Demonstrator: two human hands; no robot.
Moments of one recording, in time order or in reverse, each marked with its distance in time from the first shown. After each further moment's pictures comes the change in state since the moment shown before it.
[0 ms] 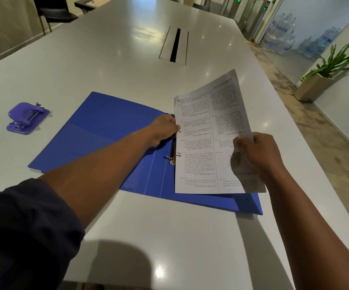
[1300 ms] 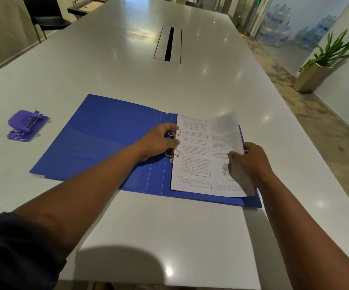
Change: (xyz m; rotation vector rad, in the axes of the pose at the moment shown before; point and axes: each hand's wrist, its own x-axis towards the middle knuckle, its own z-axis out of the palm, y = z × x) left_hand -0.028 -0.034 -0.005 0.126 -0.143 0.174; right_hand 0.003 0.053 0.026 0.044 -0.035 0.154
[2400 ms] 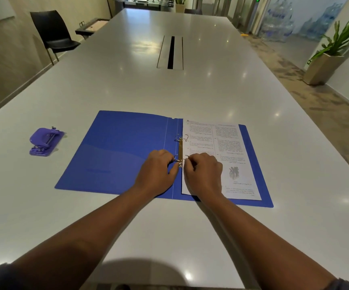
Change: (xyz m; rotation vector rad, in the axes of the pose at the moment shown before) left_hand -0.067 -0.039 0.026 0.694 0.423 0.379; right_hand -0.058 -0.041 0.133 -0.191 0.193 -0.365
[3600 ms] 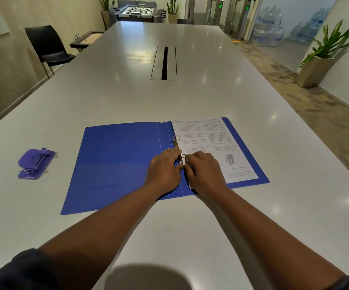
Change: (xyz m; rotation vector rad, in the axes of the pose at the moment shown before) left_hand 0.061 0.002 0.031 -0.028 -0.119 -0.127; right_hand 0.056 0.028 -0.001 -0.108 -0.088 -0.333
